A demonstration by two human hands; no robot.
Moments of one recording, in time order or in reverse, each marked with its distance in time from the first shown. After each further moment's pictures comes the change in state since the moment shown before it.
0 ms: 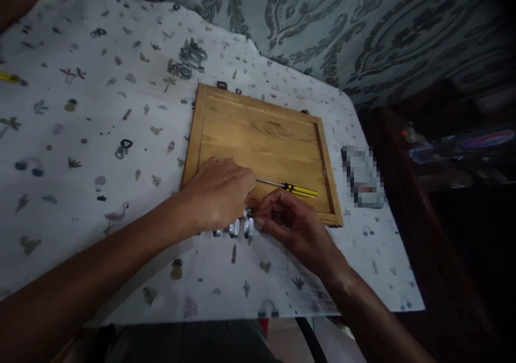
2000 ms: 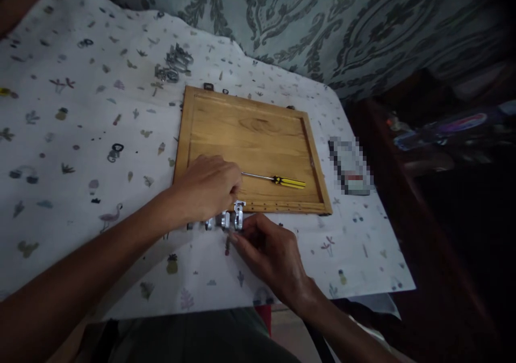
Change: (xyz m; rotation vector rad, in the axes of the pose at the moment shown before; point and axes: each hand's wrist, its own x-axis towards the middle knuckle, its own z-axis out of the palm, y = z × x) left_hand 0.002 -0.009 0.004 -0.062 0.055 0.073; right_hand -0.045 0.015 0.043 -0.330 0.219 -0.150
